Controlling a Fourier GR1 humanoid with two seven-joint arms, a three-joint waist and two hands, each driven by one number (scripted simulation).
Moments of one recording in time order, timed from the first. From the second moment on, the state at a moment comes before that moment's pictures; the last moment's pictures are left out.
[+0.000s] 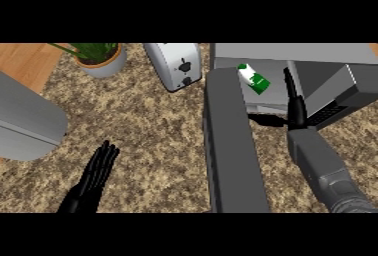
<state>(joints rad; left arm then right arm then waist) 0.29 0.18 -0.26 -1.76 0.11 -0.06 -0.42 -0.82 -0.20 -0.36 -0.13 0.23 -0.40 -0.89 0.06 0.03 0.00</state>
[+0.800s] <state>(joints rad) 0.24 0.13 -0.29 -1.74 0.08 -0.05 -0.37 -0.59 -0.16 -0.38 -0.18 0.15 -0.05 -1.04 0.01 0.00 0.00</state>
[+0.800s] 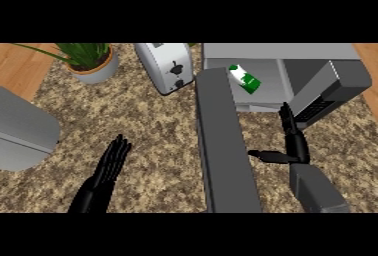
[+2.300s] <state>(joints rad) -0.04 0.05 -0.57 -1.33 -0.24 -0.09 -0.31 0.07 -0.19 -0.25 -1.11 -0.11 0.33 -0.82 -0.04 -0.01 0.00</state>
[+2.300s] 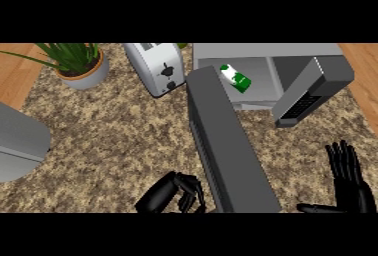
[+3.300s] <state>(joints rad) -0.54 0.01 -0.95 -1.01 0.16 0.37 -0.22 0.24 -0.28 -0.19 -1.62 -0.33 0.50 -0.57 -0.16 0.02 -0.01</state>
